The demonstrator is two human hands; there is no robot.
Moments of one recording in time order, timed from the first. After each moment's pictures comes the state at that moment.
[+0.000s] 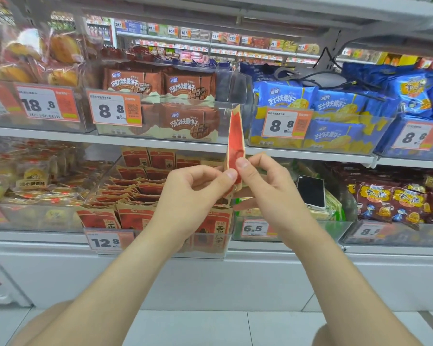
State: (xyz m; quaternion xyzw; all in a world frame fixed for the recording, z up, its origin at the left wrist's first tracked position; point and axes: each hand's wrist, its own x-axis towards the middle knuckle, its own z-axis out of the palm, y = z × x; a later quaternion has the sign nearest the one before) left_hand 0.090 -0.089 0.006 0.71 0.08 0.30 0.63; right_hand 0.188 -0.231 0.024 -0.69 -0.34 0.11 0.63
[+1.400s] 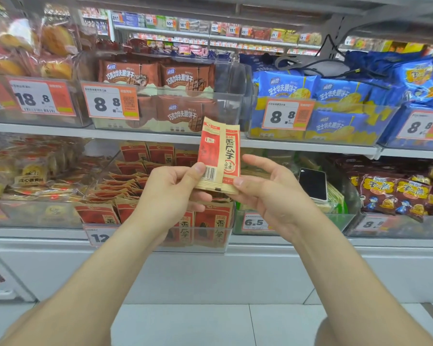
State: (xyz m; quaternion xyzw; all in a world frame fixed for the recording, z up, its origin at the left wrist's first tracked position) left_hand 0.087 -0.066 -0.004 0.71 0.17 0.25 0.63; right_hand 0.197 -0.226 0.015 -0.58 -0.19 0.26 0.75
